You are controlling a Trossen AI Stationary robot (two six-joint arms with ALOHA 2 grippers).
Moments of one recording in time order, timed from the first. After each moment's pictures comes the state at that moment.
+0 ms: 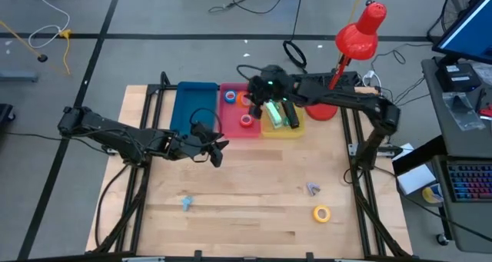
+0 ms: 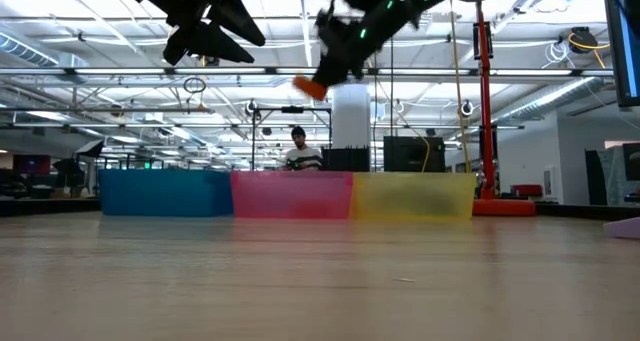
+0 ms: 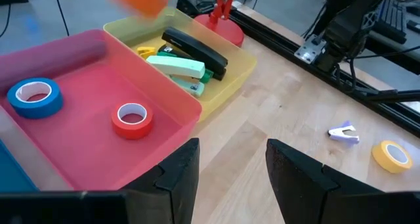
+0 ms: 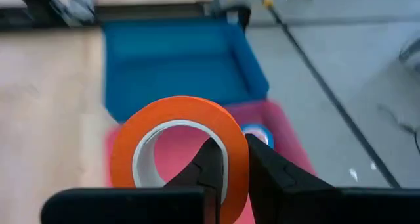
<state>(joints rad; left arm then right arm) -0.18 1.21 0.84 -0.16 -0.58 -0.63 -0.38 1.75 1.50 -0.32 0.00 -0.17</state>
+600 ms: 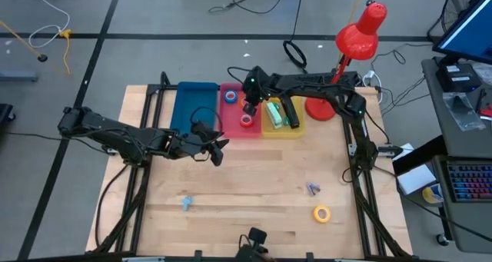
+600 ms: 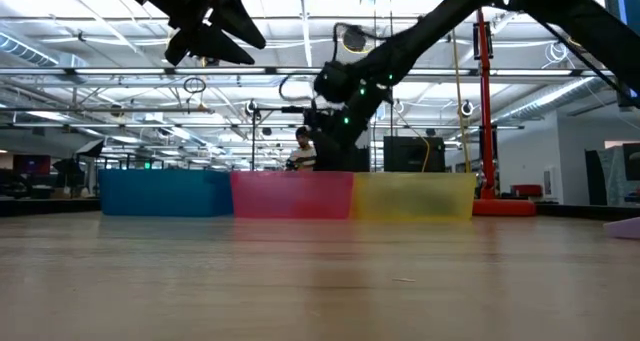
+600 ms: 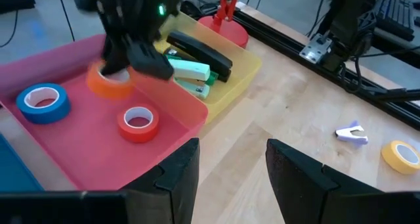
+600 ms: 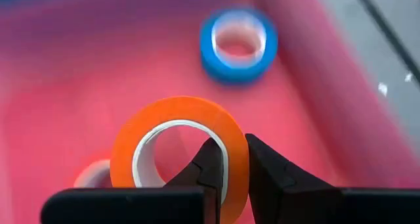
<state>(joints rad) -0.17 1.21 0.84 -0.16 -0.58 -0.60 -0.53 2.12 1.61 -0.36 -0.08 -0.14</state>
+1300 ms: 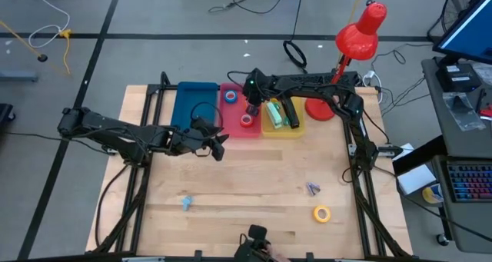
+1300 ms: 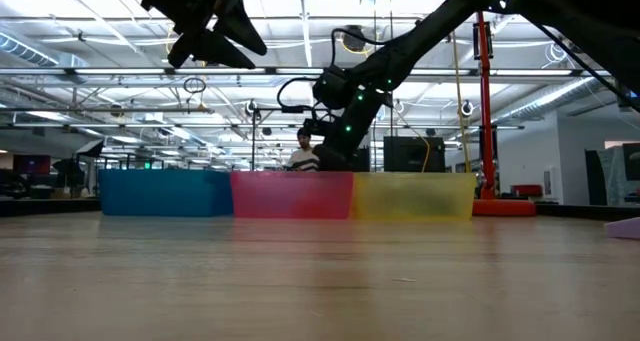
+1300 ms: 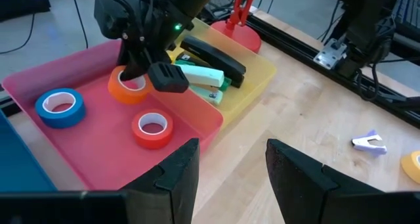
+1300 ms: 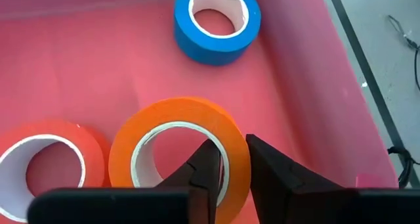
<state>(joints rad) -0.12 1.21 0.84 -0.16 -0.57 -0.58 -0.54 2.15 1.61 -0.37 0.03 -0.29</state>
